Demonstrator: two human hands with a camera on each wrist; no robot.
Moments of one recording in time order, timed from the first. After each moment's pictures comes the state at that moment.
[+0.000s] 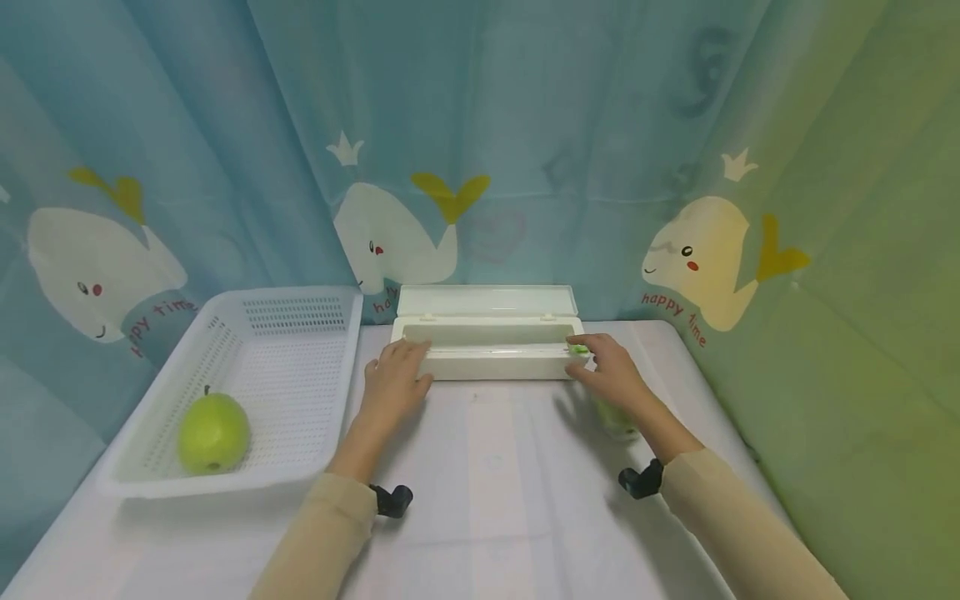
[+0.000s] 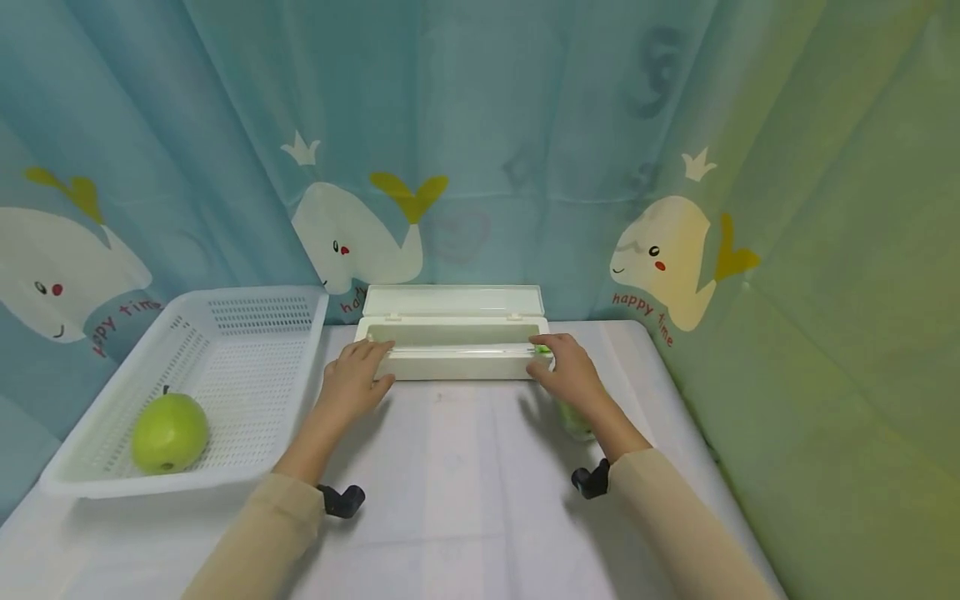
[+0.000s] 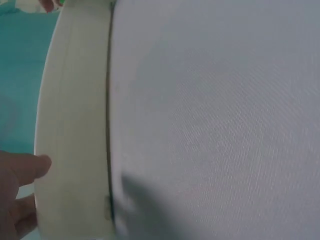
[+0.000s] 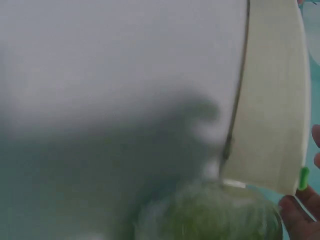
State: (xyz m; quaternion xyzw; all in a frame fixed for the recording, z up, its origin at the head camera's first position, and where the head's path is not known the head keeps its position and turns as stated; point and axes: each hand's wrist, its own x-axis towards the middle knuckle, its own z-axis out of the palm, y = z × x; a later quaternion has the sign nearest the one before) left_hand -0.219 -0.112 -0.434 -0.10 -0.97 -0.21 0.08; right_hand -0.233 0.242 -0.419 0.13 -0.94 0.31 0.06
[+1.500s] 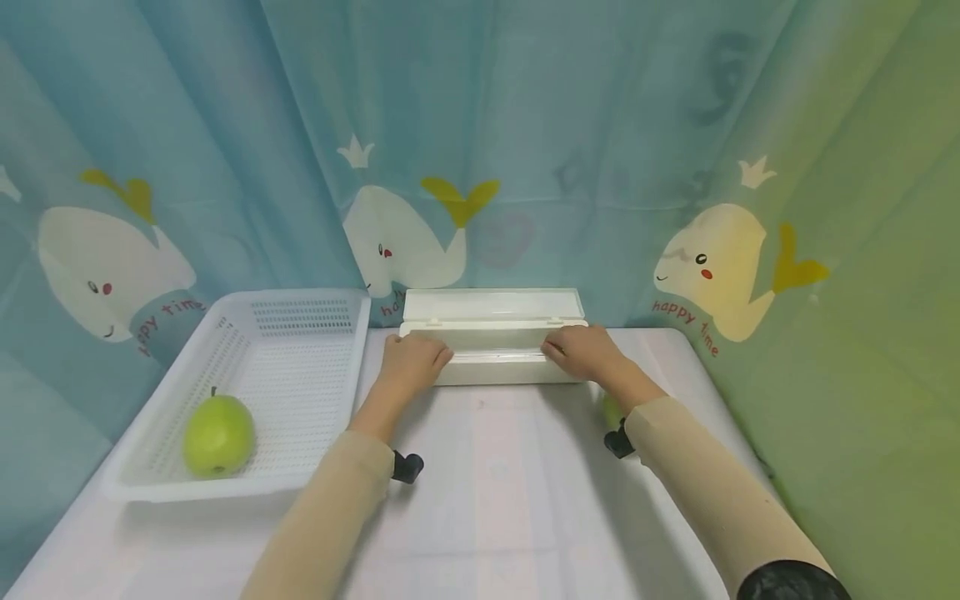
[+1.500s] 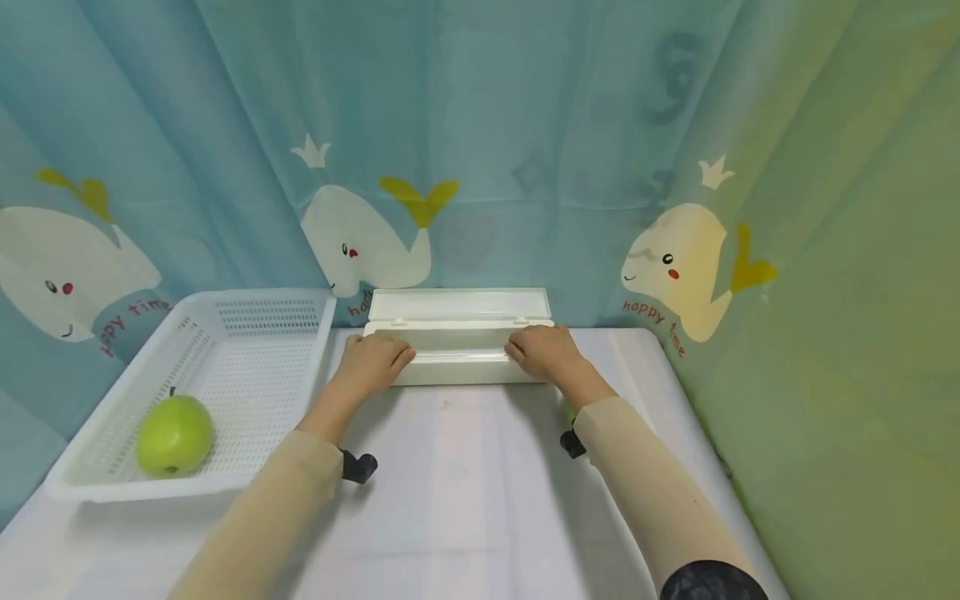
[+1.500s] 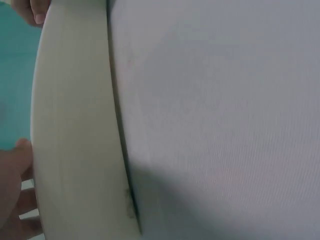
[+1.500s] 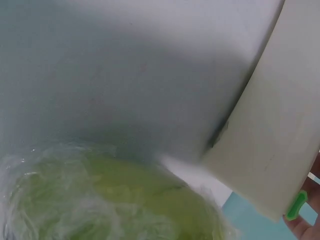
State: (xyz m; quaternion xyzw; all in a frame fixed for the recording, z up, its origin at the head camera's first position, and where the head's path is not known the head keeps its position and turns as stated) left_hand -0.262 -0.106 -0.419 -0.15 -0.98 -0.09 0.05; right_hand -0.297 0.198 -0.405 0.25 -0.97 0.02 -0.02
